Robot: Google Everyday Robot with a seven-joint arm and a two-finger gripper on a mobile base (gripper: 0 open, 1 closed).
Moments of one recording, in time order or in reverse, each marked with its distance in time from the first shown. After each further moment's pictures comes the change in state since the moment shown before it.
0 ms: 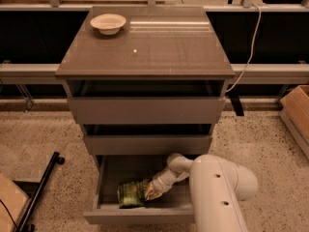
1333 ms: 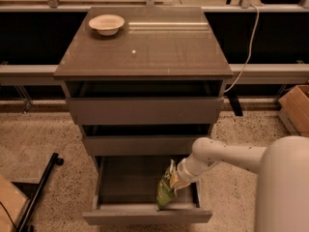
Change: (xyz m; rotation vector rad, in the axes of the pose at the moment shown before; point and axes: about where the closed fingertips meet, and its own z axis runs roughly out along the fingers) arm 0.090 0.026 -0.215 0.180 -0.177 -0.160
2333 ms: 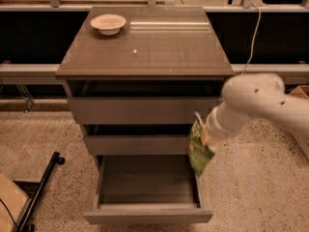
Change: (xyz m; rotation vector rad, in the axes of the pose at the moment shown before) arm 0.015 0.052 -0.307 0.304 -0.239 -0.062
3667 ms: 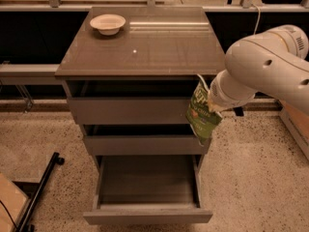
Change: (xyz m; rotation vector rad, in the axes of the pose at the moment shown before) arm -0.058 0.022 -0.130 0.154 -0.276 -0.071
